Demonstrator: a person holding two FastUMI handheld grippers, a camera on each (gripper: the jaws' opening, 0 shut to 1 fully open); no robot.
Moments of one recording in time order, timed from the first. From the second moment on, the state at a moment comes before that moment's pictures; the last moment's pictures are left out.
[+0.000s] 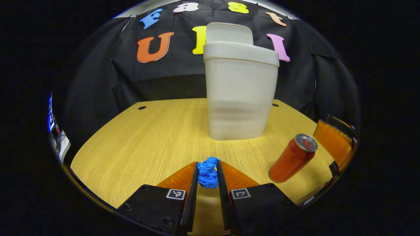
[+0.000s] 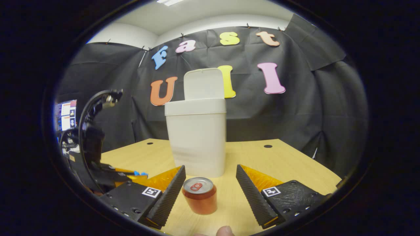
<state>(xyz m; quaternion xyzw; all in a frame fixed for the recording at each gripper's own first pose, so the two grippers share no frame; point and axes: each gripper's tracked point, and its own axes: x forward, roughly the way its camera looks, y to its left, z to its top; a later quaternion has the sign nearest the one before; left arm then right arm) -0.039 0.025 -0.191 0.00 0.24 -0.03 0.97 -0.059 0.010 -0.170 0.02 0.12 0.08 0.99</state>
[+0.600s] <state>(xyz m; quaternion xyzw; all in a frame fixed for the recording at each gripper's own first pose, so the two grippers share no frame) -0.033 0.039 -0.080 -0.01 0.07 -0.01 1.00 -0.055 0.020 -0.216 0.00 0.18 0.07 0.98</state>
